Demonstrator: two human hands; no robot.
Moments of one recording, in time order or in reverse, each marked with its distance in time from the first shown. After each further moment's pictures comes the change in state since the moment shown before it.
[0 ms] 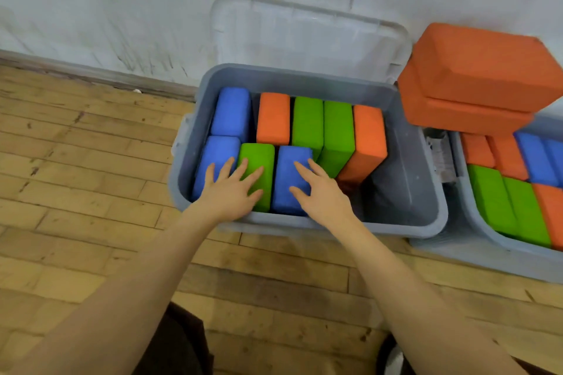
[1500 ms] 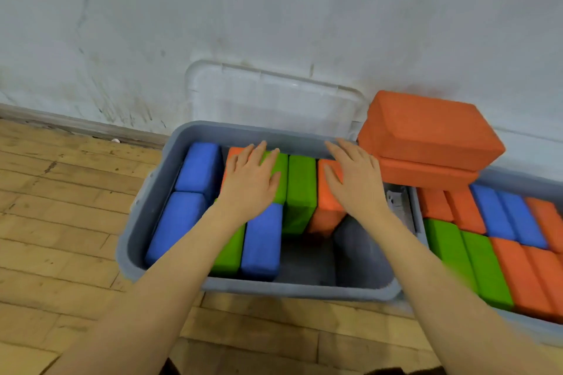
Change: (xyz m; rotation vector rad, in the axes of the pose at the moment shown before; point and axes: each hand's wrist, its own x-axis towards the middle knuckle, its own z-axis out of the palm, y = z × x) left_hand 0.056 0.096 -0.098 -0.173 0.623 0.172; right_hand 0.048 0.052 -0.148 -0.241 0.624 -0.278
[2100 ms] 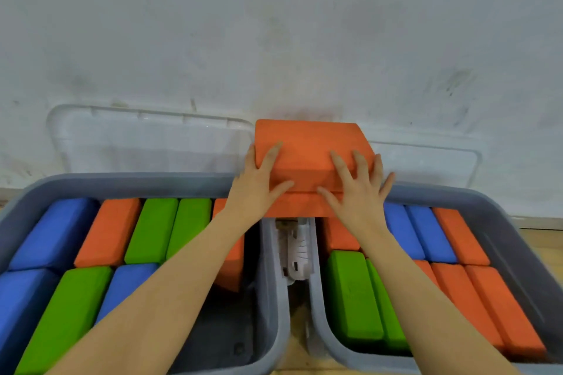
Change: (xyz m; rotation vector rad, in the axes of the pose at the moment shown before) left_hand 0.136 0.199 0.082 -0.414 -0.024 0.050; right_hand -0.001 0.233 -0.047 -0.186 0.097 0.273
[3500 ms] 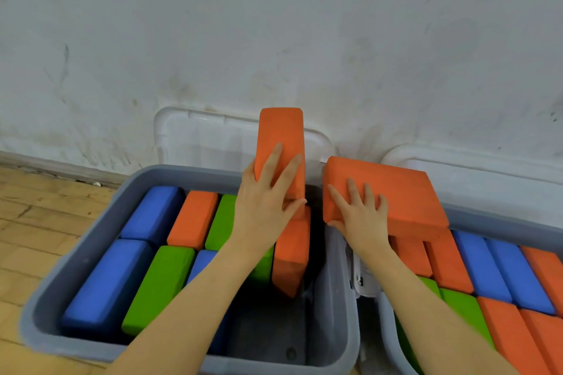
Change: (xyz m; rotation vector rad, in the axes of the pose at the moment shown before) left_hand -0.075 -0.052 -0.074 0.384 0.508 0.201; right_hand -0.014 -0.091 0.058 -0.225 -0.159 -0.324
